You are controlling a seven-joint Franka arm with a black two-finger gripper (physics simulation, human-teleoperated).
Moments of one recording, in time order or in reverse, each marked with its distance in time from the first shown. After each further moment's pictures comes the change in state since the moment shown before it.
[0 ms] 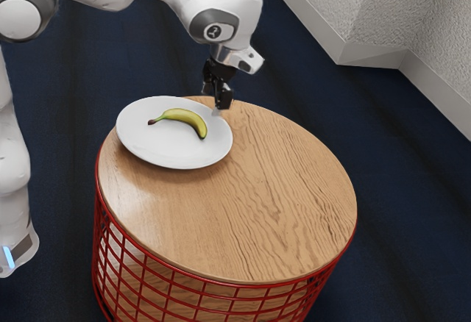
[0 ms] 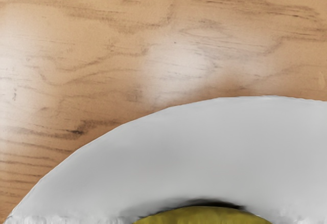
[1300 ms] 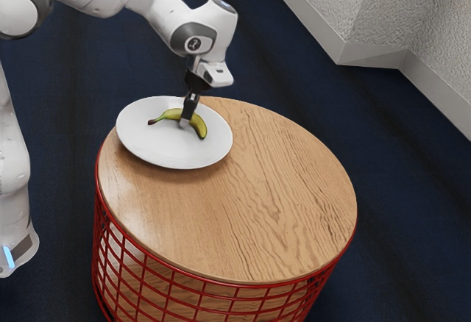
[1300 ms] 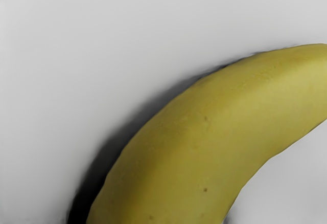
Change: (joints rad) arm -0.012 0.004 0.089 -0.142 -0.042 0.047 0.543
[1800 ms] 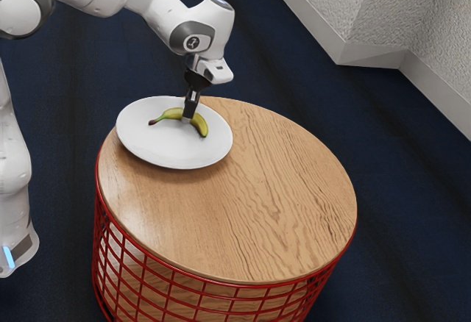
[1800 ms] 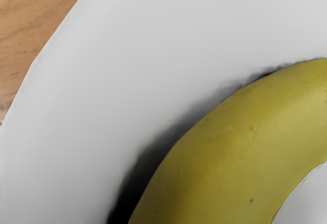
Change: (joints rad) arm 0.034 0.010 -0.005 0.004 -0.008 0.045 -0.028
